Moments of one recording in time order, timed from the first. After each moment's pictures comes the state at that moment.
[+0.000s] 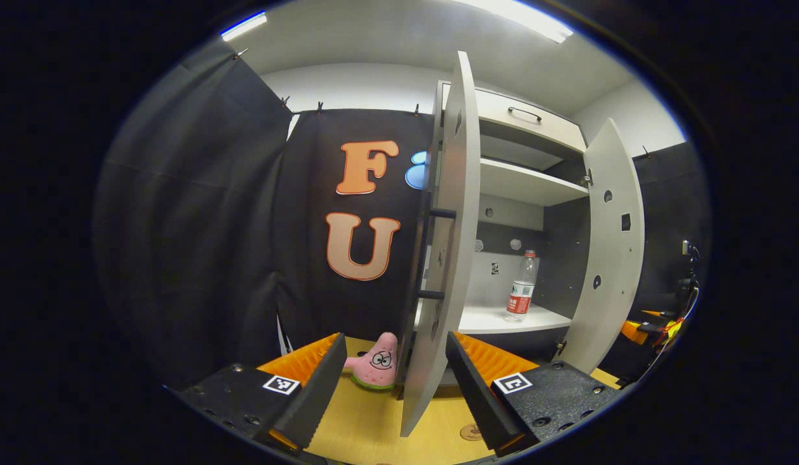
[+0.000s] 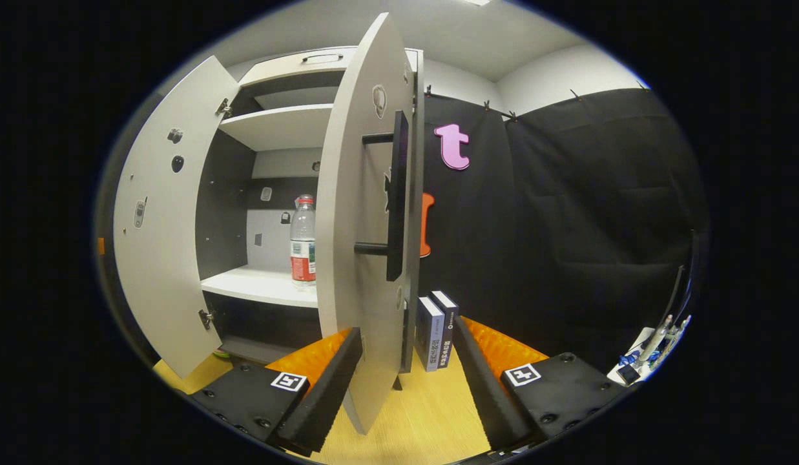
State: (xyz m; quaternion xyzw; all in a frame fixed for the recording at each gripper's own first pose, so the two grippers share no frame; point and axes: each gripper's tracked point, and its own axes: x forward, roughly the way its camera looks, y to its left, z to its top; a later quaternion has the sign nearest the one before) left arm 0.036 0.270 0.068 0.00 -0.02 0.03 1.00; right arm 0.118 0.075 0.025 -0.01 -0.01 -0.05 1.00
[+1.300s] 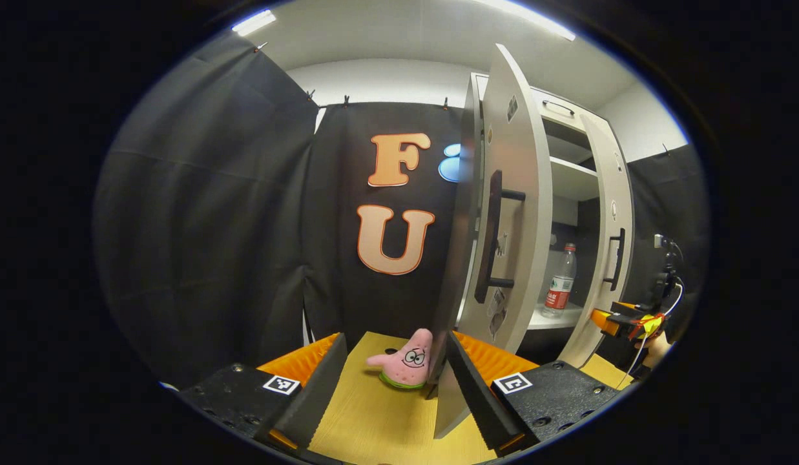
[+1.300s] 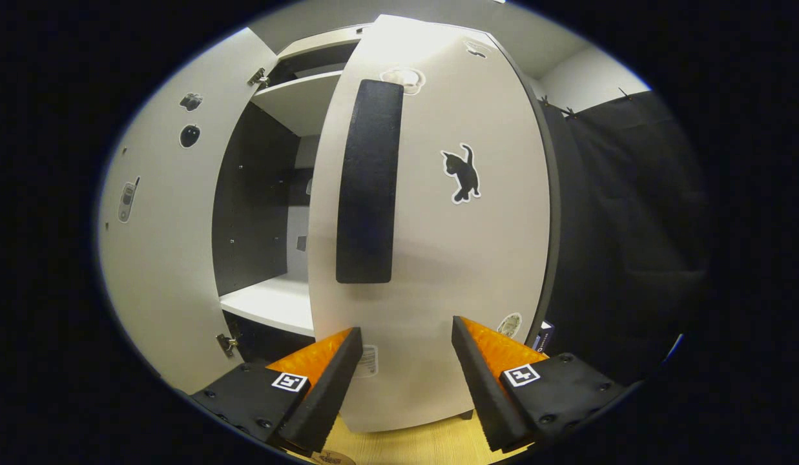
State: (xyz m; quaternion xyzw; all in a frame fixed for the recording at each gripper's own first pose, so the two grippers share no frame) left arm 0.056 0.319 0.052 0.00 0.00 0.08 1.00; right arm 0.255 0.196 0.028 -0.02 -0.02 0.05 1.00
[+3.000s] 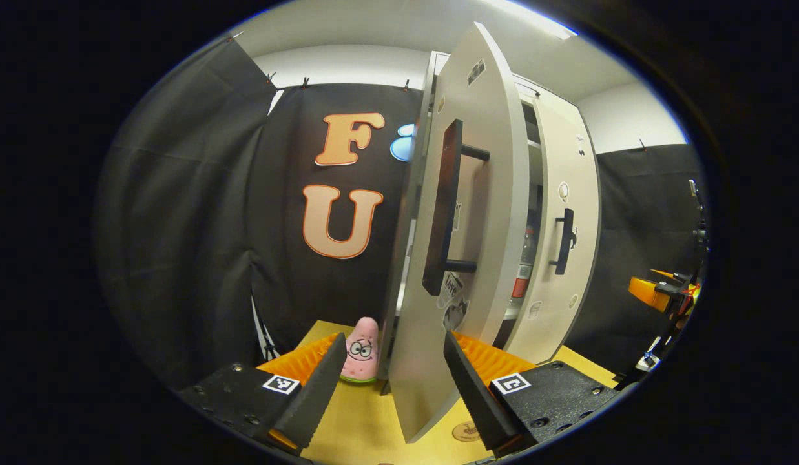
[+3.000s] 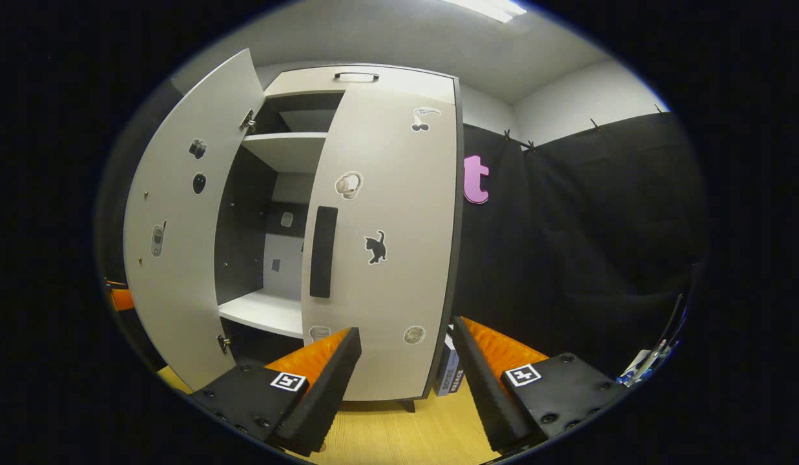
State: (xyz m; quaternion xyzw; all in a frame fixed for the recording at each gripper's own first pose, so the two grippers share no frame) left arm 0.098 0.231 0.019 -0.01 0.03 -0.02 1.00; right arm 0.083 0.109 0.098 -0.03 -0.06 -0.05 1.00
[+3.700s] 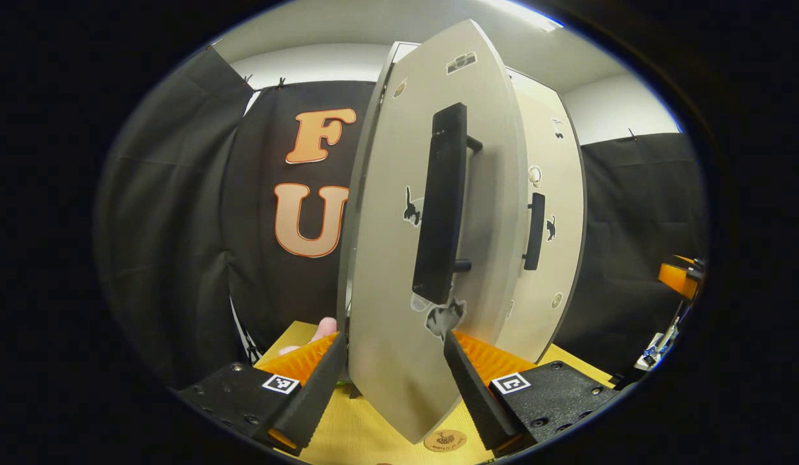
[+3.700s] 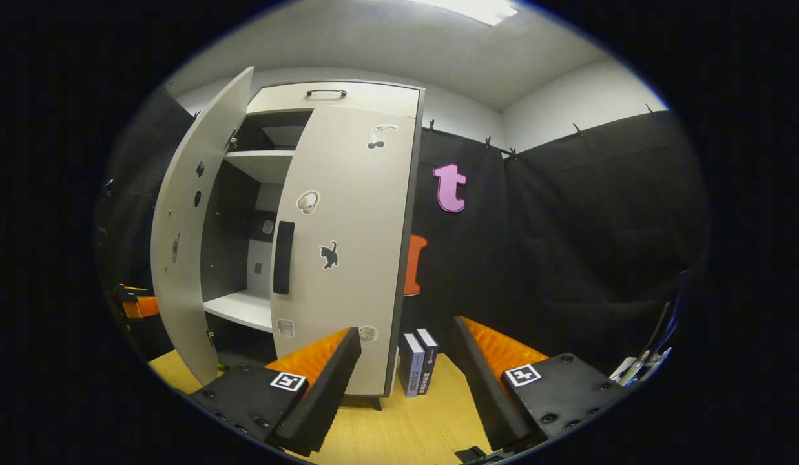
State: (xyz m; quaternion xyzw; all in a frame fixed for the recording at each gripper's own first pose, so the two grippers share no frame) left arm 0.131 0.155 0.007 0.01 0.03 -0.03 1.00; right arm 0.037 0.023 0.108 -0.04 -0.08 -0.06 0.99
